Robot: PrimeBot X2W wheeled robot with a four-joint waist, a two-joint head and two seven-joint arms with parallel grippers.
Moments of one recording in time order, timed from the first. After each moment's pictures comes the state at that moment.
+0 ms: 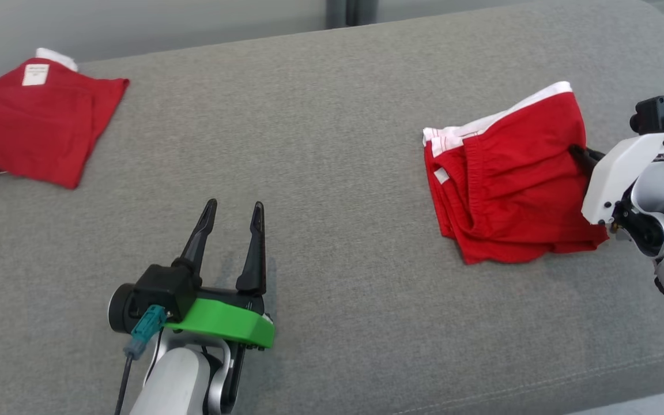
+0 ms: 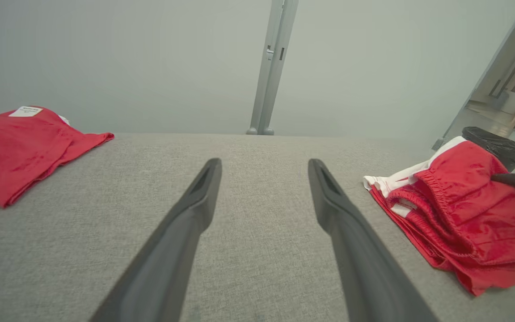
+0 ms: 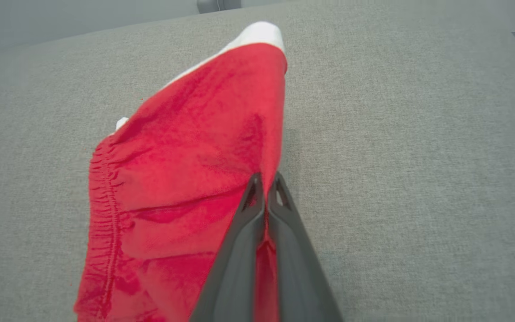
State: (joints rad) left arm -0.22 0.06 -0.32 0.20 -0.33 0.00 -0.26; right arm -0.75 -0.47 0.43 0.74 0.74 0.13 0.25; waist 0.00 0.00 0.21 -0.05
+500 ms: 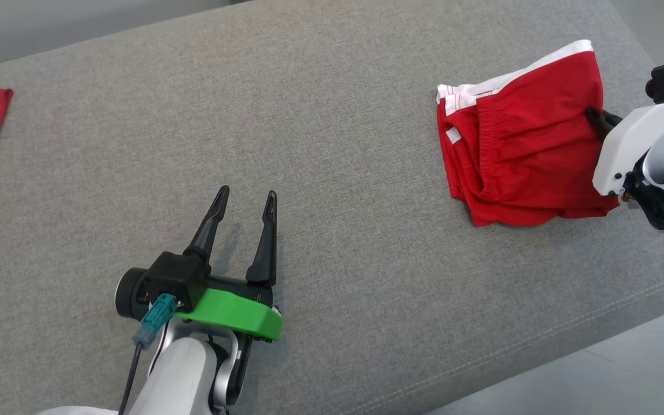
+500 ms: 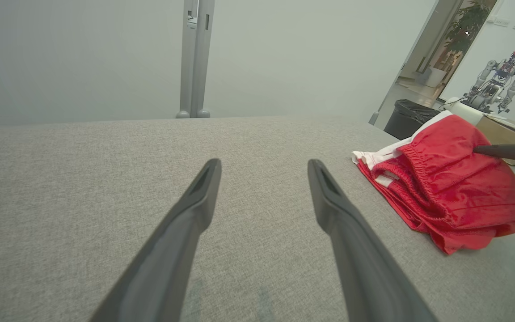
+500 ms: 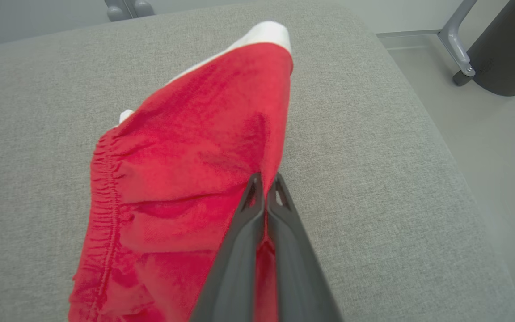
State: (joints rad) left arm -0.26 0.06 -0.36 0.19 -0.32 0.00 -0.25; right arm -0.86 -0.48 0.47 0.81 0.70 0.13 0.18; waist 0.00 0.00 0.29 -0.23
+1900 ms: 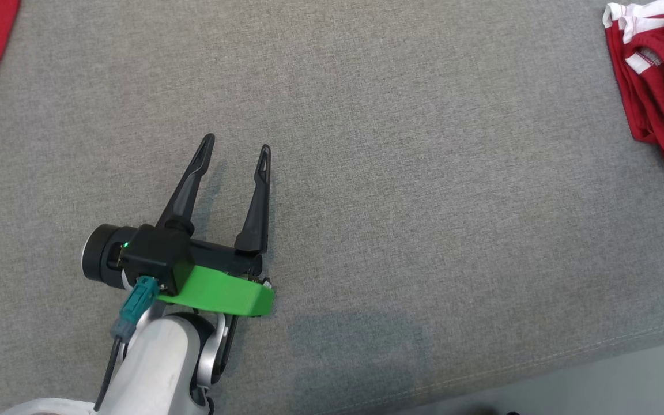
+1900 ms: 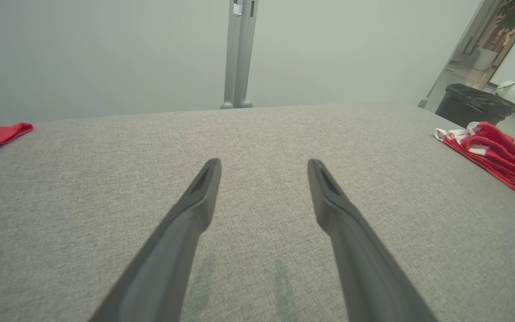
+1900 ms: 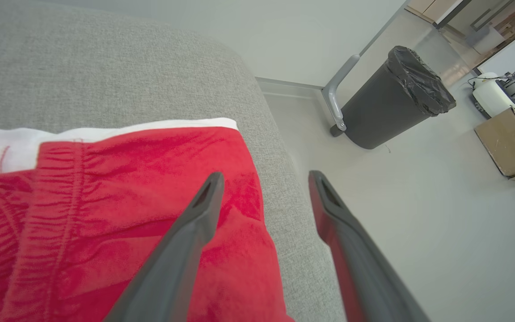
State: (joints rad) left arm -0.31 0.14 -0.39 -0.05 -0.26 0.06 -0.15; right arm -1.13 -0.61 0.18 1.29 0.21 0.13 -0.20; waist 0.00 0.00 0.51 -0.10
